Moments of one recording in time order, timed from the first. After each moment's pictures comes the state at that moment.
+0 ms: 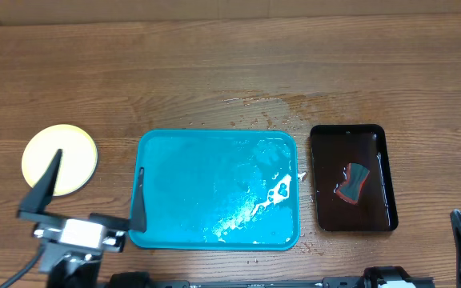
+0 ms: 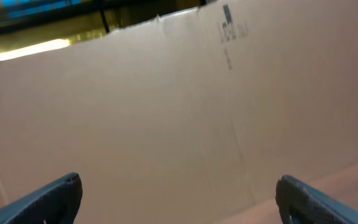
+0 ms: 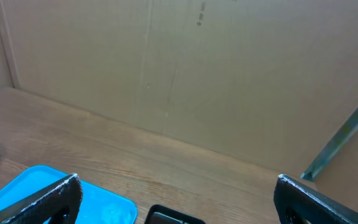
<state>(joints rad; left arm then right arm) 0.04 0.28 0.85 -0.24 0.29 0.19 0.05 1.02 2.49 -1.64 -0.18 -0.21</state>
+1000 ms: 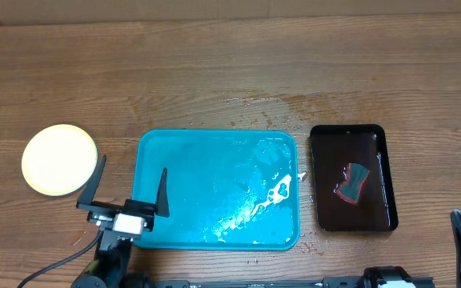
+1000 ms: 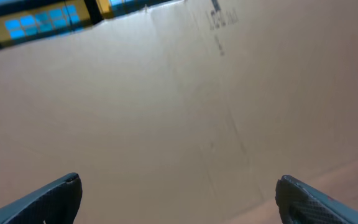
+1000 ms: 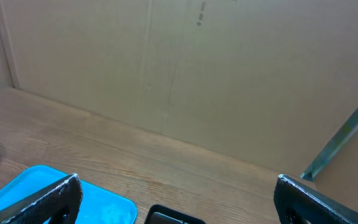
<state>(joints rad) 0.09 0.02 0.12 0.37 0.36 0.19 0.05 1.02 2.49 -1.64 -0.18 -0.22</state>
